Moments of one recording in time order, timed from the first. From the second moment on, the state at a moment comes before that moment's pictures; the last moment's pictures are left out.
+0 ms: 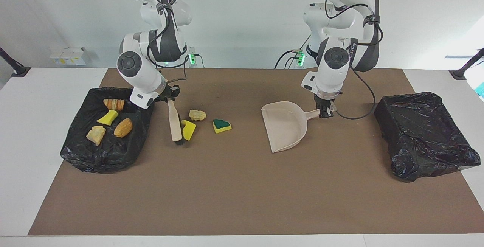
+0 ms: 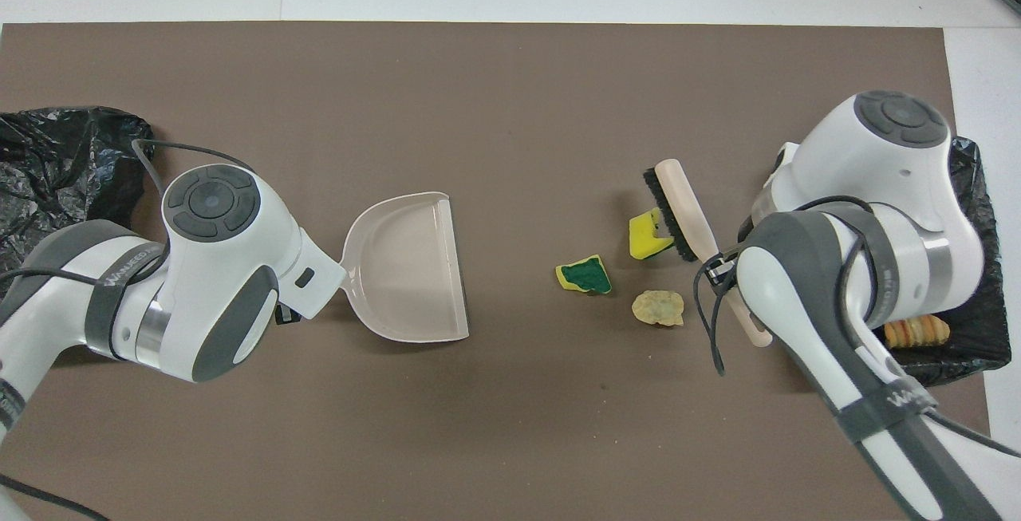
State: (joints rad) left arm -0.27 0.07 -0.08 -2.12 0.14 2.04 1.02; right arm -0.08 0.00 0.17 -2.18 0.06 1.83 -0.17
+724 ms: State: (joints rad) left arm -0.23 0.07 -0.08 -2.13 0.14 2.05 1.03; right arm 0.04 -0.14 0.19 -2.42 0.07 1.97 0.24
